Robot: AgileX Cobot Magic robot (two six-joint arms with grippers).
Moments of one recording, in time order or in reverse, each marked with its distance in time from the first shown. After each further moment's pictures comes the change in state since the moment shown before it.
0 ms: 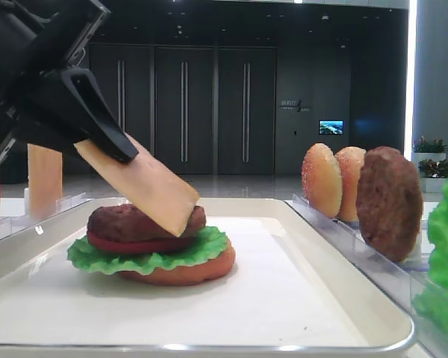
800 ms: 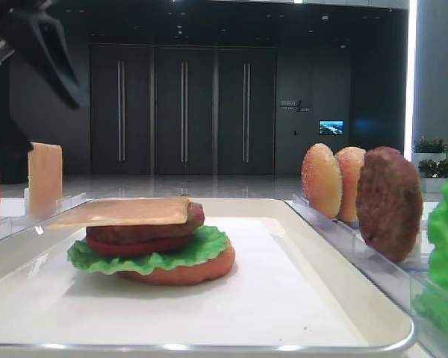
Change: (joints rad) left arm 0.113 -0.113 -0.207 0.479 0.094 -0.470; right arm 0.000 0.000 0.000 0.000 0.000 0.000
